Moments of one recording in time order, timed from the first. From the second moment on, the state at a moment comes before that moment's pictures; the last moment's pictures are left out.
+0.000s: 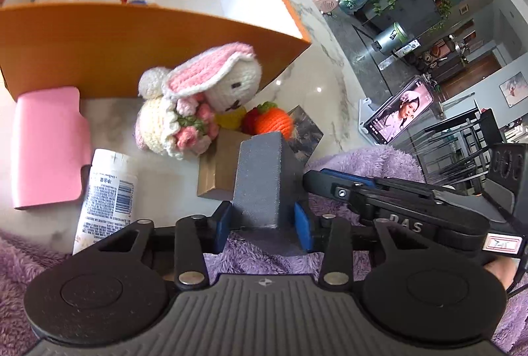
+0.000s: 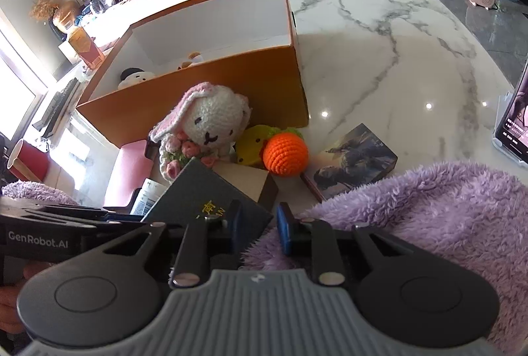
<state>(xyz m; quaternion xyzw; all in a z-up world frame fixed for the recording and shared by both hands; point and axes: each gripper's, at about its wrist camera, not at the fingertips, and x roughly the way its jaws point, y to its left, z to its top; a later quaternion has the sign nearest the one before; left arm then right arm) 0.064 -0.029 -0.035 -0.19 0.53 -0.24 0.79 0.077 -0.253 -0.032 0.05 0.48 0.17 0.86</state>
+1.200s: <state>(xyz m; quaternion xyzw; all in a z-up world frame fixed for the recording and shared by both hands) 0.072 0.045 0.010 -0.13 0.42 -0.11 0.89 0.160 -0.185 -0.047 0.11 0.50 0.18 0.84</state>
